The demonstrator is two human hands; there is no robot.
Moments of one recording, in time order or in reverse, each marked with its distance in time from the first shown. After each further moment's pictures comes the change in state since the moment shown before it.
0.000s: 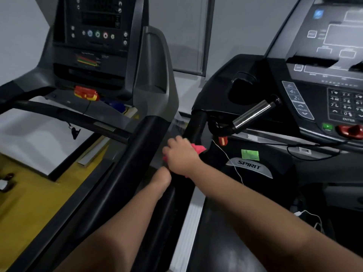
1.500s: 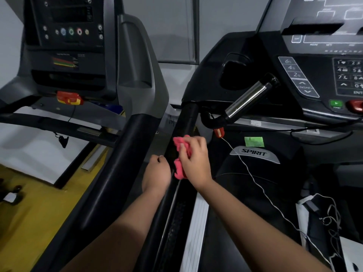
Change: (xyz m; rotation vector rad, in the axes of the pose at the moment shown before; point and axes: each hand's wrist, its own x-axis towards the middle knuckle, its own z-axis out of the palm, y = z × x) left_hand -0.017 0.025 0.015 0.383 0.257 0.172; right_hand -0.039 0.023 0.054 0.985 0.658 0.545
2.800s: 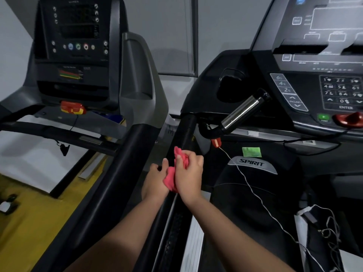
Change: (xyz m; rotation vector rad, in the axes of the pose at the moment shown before) left_hand -0.003 0.001 -0.003 0.028 -0.049 0.025; right_hand -0.014 -0.020 0.013 0.226 0.120 0.325
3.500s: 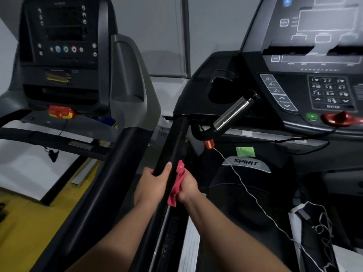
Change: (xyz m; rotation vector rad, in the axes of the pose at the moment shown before) left_hand -0.006 0.001 0.002 0.028 0.040 0.017; right_hand 0.017 0.022 0.005 0.854 -0.117 0.925
